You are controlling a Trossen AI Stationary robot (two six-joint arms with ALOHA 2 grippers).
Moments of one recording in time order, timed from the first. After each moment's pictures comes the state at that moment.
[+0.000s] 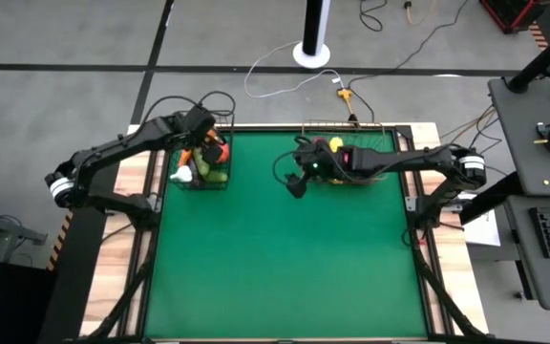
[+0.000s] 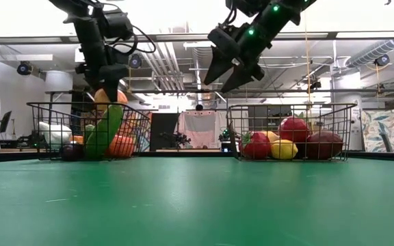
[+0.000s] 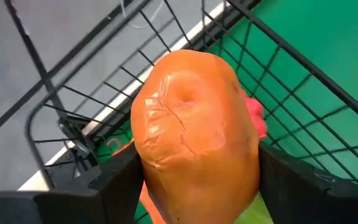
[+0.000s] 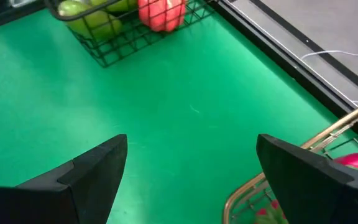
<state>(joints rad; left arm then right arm) 0.66 1.28 1.05 -0.84 -0.39 -0.09 -0.19 1.60 1.19 -0.33 0.26 0.29</state>
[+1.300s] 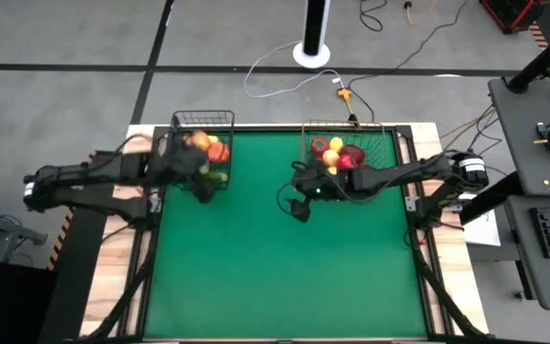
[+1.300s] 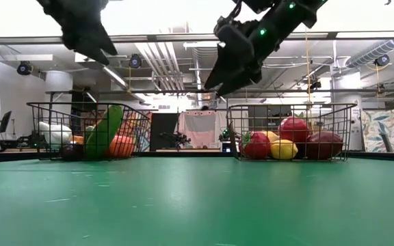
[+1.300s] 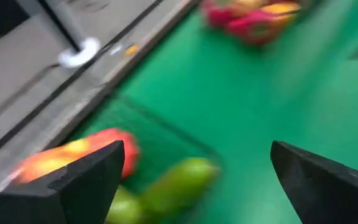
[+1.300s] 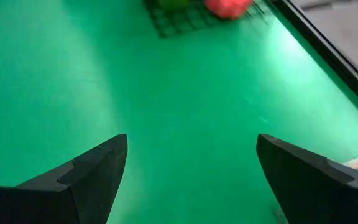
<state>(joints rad) 0.14 0.94 0.93 -0.79 -0.44 -0.27 -0.05 1.60 1.07 -0.21 0.26 0.20</state>
